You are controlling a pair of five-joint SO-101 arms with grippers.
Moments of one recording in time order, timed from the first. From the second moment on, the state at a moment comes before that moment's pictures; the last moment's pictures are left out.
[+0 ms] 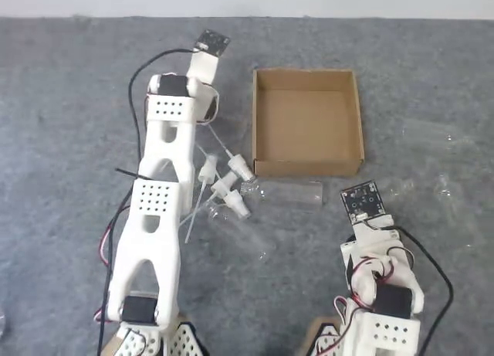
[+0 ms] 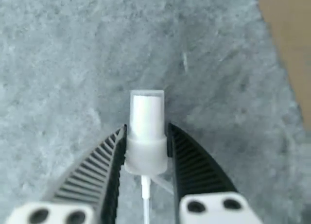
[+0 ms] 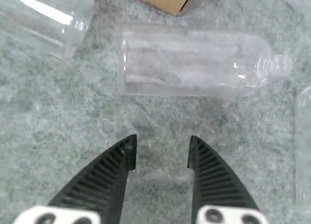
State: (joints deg) left arm -1.3 81.4 -89.5 89.8 -13.9; right arm 6.3 -103.2 94.8 70.2 26.6
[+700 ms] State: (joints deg) left arm -3.1 56.1 -93.1 98.7 -6.1; right arm 6.2 -103.2 94.8 70.2 26.6
